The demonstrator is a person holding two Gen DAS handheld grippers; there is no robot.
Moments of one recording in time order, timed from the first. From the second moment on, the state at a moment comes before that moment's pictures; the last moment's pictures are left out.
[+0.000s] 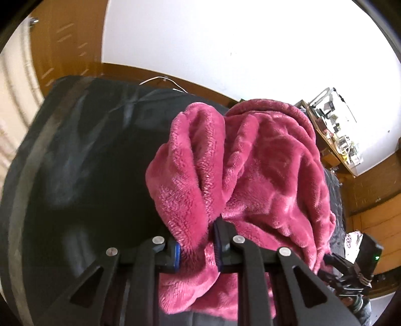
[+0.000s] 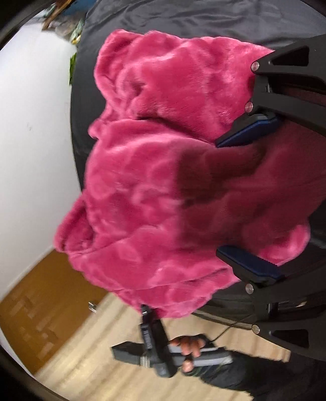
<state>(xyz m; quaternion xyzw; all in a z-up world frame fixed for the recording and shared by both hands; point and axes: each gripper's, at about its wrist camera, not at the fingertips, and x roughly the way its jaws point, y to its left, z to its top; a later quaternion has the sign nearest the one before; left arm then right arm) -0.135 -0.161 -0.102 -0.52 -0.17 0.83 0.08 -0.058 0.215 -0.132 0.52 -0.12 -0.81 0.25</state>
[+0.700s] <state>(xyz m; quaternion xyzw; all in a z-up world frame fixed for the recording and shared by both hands) 0.025 -0.150 -0.146 -0.53 -0.17 0.83 -0.02 0.042 0.225 -0.153 0.52 -0.02 -0.81 0.26</state>
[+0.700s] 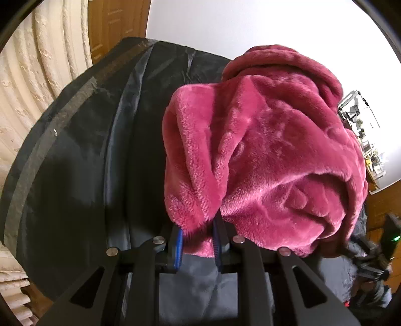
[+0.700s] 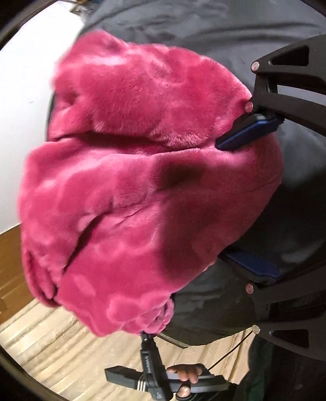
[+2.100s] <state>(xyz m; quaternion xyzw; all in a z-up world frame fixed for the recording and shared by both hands) 0.002 -0.166 -0.151 -0.53 -0.17 0.83 -0.02 -0.077 0.171 -0.132 0.49 0.00 -0.82 0.30</state>
